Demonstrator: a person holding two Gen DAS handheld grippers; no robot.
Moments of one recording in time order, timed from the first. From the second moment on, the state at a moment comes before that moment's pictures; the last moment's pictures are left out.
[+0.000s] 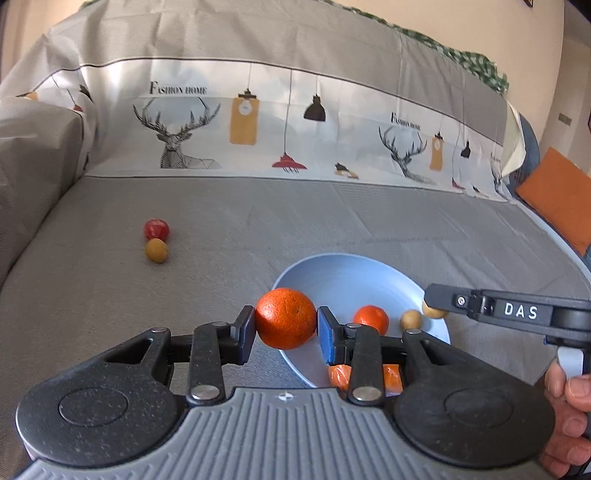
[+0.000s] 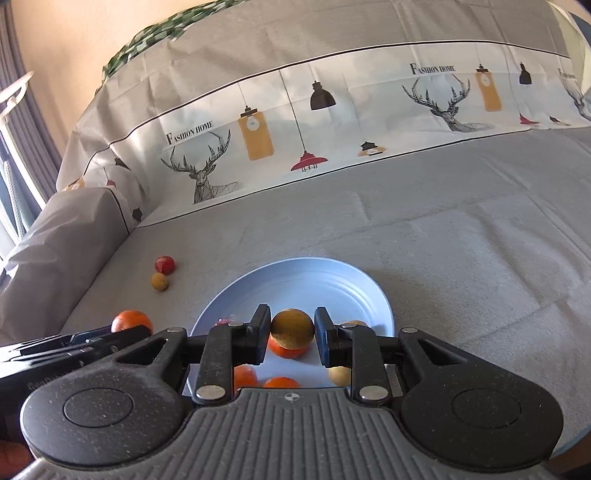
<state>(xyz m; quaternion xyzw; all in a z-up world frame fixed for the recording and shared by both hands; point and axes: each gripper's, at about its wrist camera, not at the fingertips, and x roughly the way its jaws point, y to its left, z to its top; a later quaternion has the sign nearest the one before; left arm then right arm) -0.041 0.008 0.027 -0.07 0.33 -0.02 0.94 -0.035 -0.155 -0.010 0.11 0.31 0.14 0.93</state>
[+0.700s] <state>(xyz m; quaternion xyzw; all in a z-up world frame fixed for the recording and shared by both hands) -0.013 -0.015 0.006 -0.09 0.34 -0.08 0.93 -0.022 -0.153 -0.018 0.10 0.32 0.13 0.93</state>
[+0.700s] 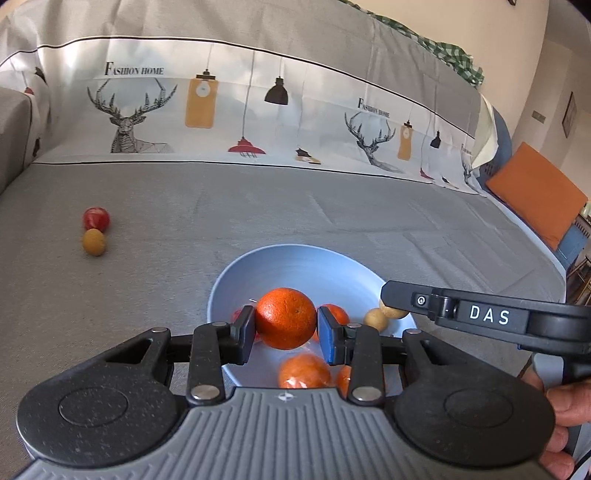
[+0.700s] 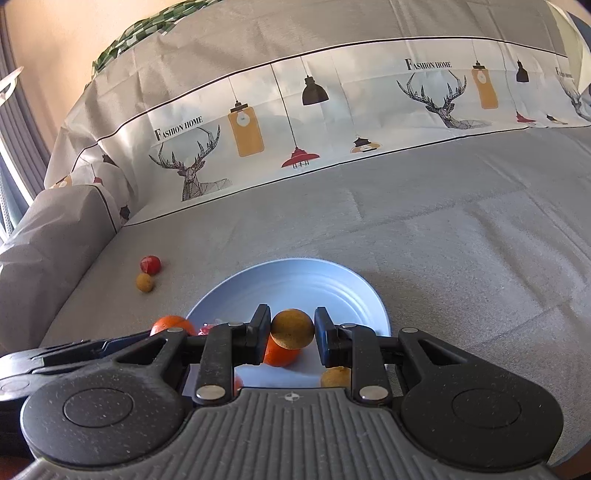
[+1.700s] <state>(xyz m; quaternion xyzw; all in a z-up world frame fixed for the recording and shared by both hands) -0.021 -0.032 0.006 -0.03 0.32 -0.09 0.94 -0.019 -0.148 -0.024 0.09 0.33 0.12 0.93</state>
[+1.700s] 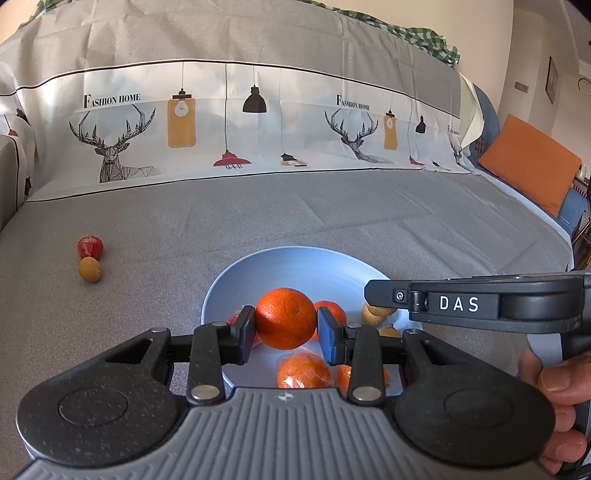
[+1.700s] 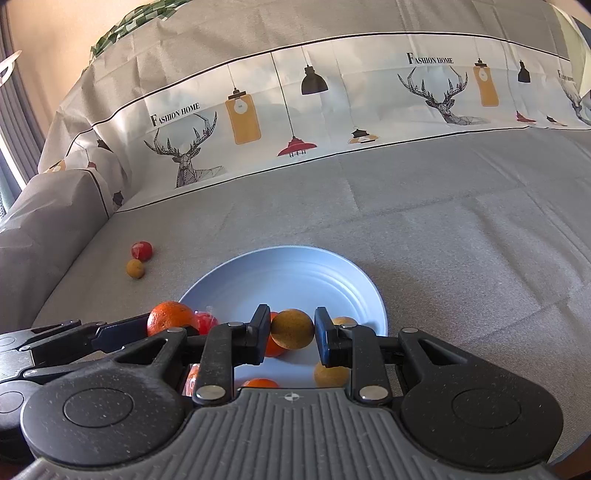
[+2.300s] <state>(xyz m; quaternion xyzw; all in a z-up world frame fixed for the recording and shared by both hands) -0.021 -0.034 0.005 -0.02 0.32 -0.09 0.94 -0.019 -0.147 -0.023 0.09 0.33 0.12 0.93</state>
